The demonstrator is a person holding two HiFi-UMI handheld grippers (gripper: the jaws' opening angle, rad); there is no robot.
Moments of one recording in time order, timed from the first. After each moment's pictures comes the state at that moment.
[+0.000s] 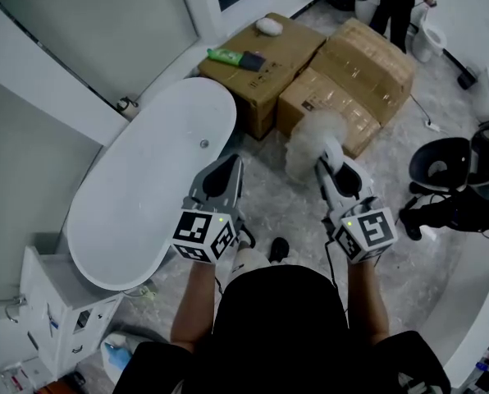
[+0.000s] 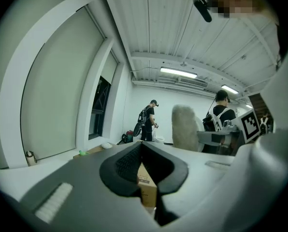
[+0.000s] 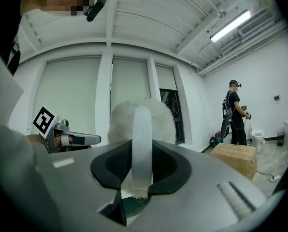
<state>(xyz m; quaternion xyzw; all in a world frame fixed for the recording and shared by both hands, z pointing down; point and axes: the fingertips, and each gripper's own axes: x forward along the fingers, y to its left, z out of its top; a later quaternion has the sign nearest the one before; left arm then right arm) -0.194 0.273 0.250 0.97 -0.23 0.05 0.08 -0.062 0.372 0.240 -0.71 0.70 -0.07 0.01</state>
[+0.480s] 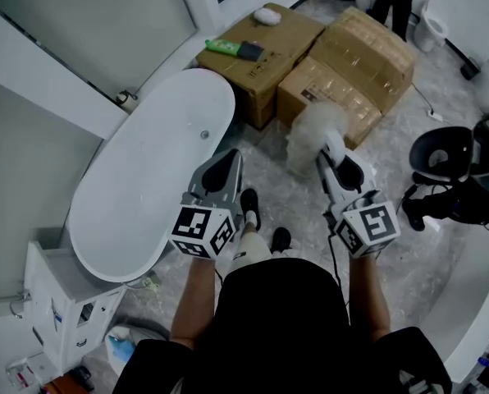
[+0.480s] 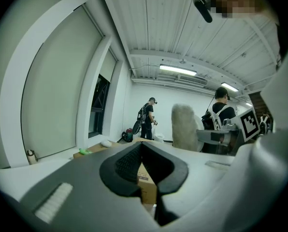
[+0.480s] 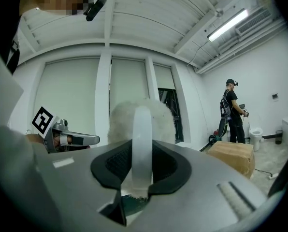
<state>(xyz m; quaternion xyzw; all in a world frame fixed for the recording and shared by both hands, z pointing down) -0.186 0.294 0.256 0.97 -0.23 0.07 0.08 -0.052 0.392 0.244 -0.71 0.70 -0.08 0.02</state>
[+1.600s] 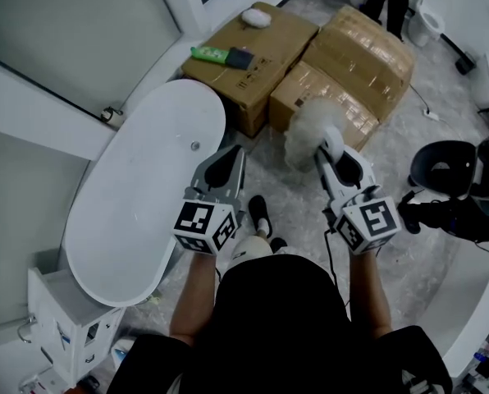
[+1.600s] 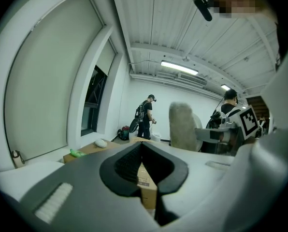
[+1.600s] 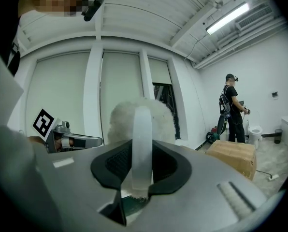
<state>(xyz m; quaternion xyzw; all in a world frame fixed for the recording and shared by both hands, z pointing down) -0.097 0.194 0.275 0.97 -0.19 0.08 0.10 0.023 0.292 0.255 -0.72 0.69 -0.10 0.01</state>
